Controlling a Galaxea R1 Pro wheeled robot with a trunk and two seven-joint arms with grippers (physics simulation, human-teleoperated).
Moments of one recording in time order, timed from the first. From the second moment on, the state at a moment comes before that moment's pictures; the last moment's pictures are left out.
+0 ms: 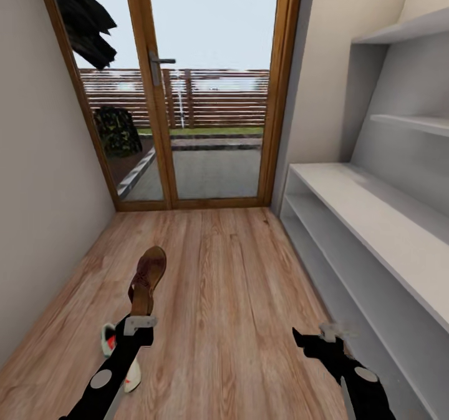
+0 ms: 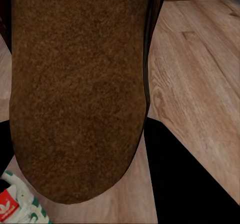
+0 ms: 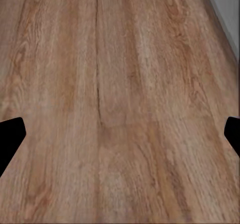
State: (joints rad) left arm -0.26 0.05 -0.02 -0.97 0.02 -0.12 -0.01; right arm -0.21 0.10 -0.35 -1.19 0.21 0.28 0.34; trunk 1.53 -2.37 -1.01
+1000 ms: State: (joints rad) left arm -0.26 0.05 -0.02 -0.98 0.02 -0.12 -0.01; right arm -0.21 0.14 0.04 -1.29 0.14 0.25 -0.17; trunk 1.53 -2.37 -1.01
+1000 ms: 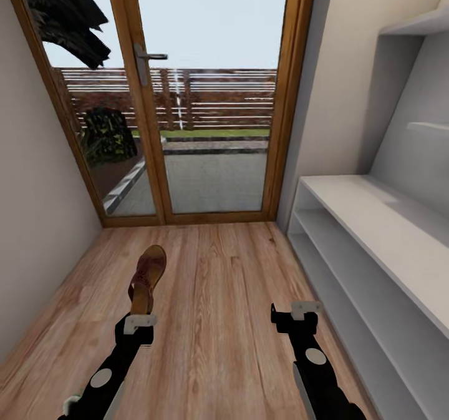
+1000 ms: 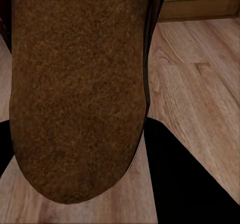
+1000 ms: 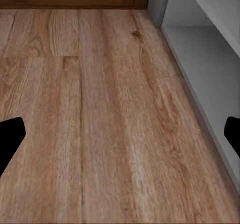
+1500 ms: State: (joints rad) left arm -0.25 0.05 -0.02 -0.98 0.02 -0.12 -0.01; right arm -0.21 0.14 0.04 -1.29 0.14 0.25 -0.17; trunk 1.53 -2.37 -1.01
